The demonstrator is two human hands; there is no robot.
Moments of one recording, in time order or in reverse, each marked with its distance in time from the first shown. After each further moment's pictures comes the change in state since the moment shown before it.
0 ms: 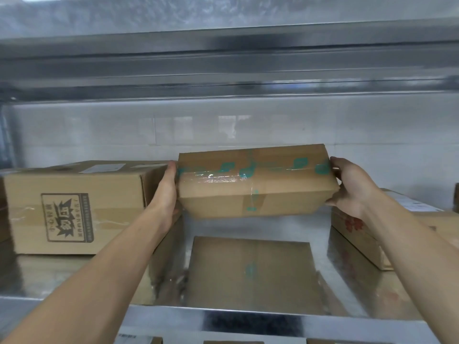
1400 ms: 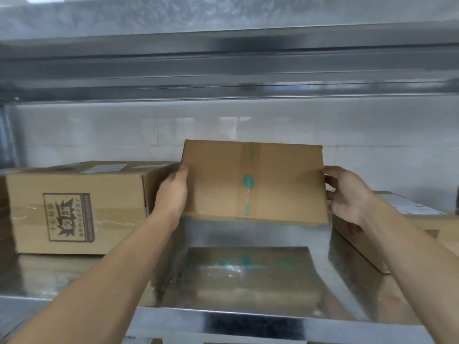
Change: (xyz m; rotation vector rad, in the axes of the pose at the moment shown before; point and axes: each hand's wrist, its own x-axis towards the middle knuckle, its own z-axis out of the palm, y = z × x) left_hand 0.024 -0.013 0.000 0.191 0.099 0.124; right_hand 0.006 0.011 -0.001 -0.011 -0.071 0.047
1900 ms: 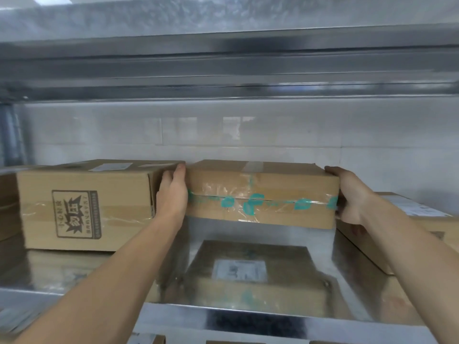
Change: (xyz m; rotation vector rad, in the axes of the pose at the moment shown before) left_hand -0.005 -0.005 -0.004 -0.041 0.122 0.047; right_hand 0.005 0.000 0.006 -0.084 0.088 0.161
